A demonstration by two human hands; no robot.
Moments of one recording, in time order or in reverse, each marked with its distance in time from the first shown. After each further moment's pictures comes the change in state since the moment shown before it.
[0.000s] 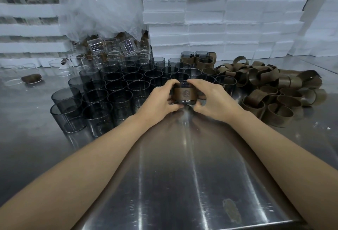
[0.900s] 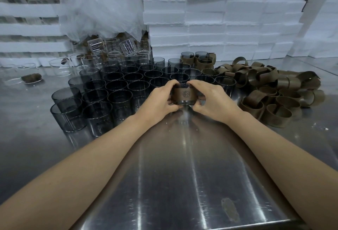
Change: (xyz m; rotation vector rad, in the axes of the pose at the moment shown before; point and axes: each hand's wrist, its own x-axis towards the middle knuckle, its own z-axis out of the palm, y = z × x) left_hand -0.001 -0.002 0.000 0.068 -0.001 0.021; right_hand -0.001 0.001 0.001 0.014 0.039 -0.061
